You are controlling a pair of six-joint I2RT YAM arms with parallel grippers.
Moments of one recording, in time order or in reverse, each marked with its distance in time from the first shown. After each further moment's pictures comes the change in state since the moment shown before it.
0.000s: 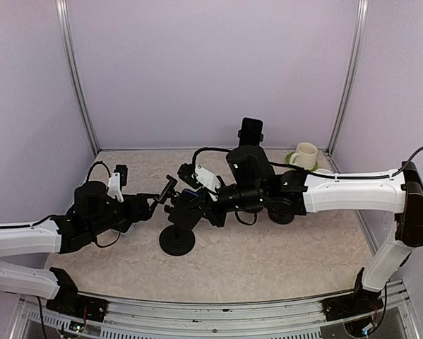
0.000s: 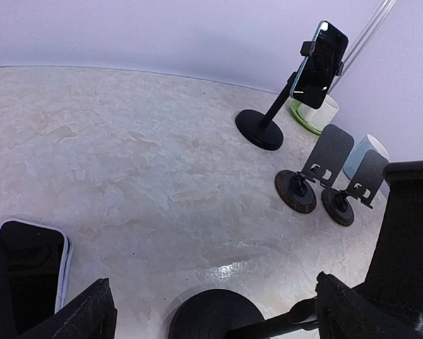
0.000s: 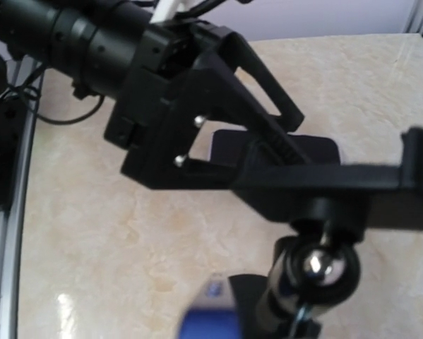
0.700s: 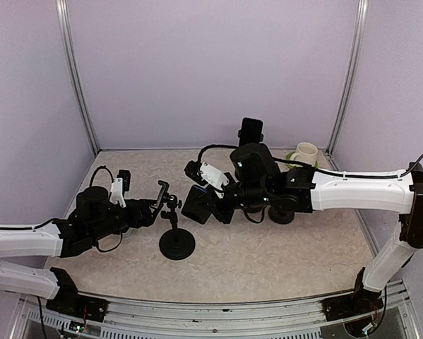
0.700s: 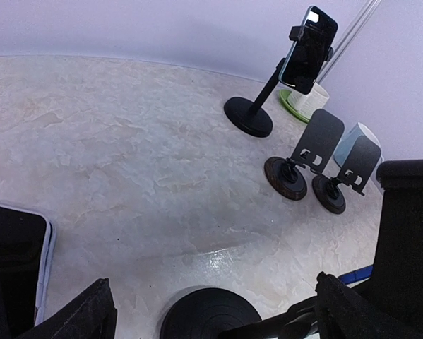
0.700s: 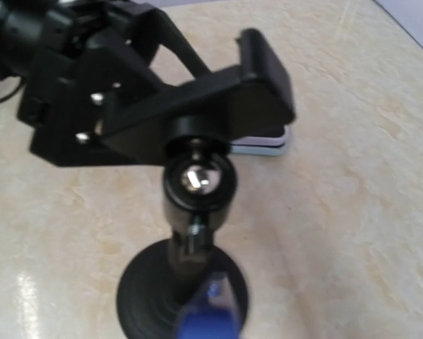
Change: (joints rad) left arm -0.035 0.004 -0.041 0.037 0.006 -0.026; right arm 0.000 -0.043 -0.003 -0.103 0.144 -0.011
